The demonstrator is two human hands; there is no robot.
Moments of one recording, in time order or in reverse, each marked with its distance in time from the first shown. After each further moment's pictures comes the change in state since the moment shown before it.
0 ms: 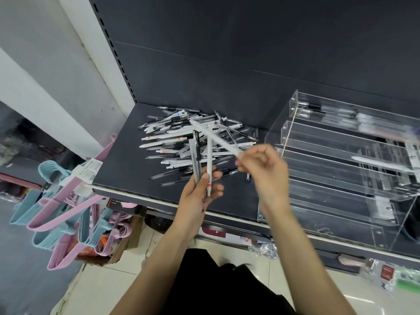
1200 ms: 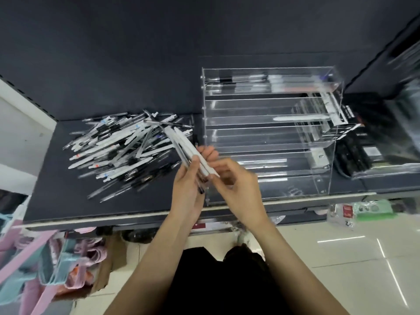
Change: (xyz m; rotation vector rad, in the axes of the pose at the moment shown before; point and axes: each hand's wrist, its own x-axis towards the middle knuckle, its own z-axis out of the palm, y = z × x) left_hand 0.000 -0.049 0.111 -0.152 -0.194 -0.075; right_hand -0.038 0.039 -0.103 -0.401 0.033 -0.234
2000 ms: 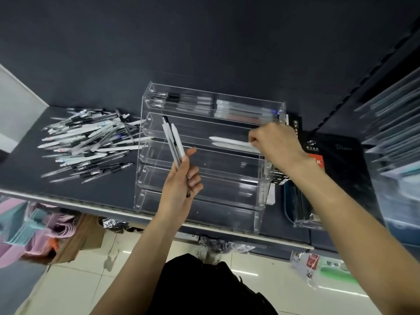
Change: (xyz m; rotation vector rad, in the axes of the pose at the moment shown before) left_hand 0.025 -0.099 0.135 0.081 0.134 0.102; right_hand 0.175 0.077 -0.235 -1.219 -0.338 -0.427
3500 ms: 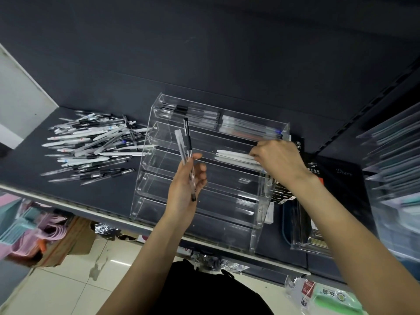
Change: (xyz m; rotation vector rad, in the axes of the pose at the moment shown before) left_hand 0.009 0.003 0.019 0.036 0.043 0.125; right_hand 0.007 0.011 0.010 -0.068 0.051 -0.147
